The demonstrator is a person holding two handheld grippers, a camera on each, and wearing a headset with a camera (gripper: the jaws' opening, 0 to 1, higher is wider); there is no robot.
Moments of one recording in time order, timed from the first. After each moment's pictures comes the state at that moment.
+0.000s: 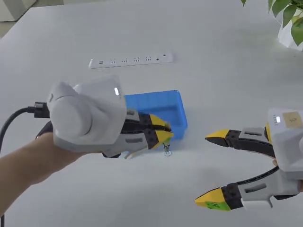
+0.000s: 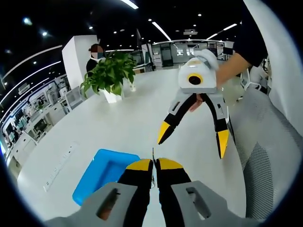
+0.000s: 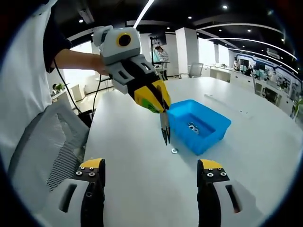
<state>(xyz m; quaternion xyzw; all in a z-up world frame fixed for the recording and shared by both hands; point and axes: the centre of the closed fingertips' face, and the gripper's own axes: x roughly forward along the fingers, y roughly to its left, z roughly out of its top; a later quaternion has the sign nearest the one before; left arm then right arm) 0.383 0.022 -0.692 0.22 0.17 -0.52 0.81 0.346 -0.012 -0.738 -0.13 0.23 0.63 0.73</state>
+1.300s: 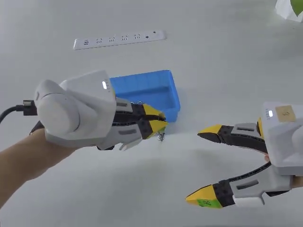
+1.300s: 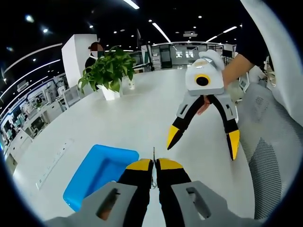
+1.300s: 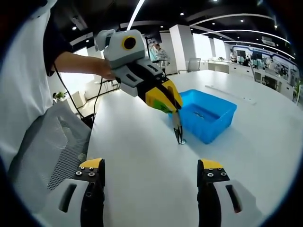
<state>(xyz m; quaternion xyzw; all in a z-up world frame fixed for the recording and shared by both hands) 0.398 0.017 -0.714 0.20 0.17 -0.52 0.81 0.337 -0.009 -0.759 -0.09 0.25 0.63 0.73</state>
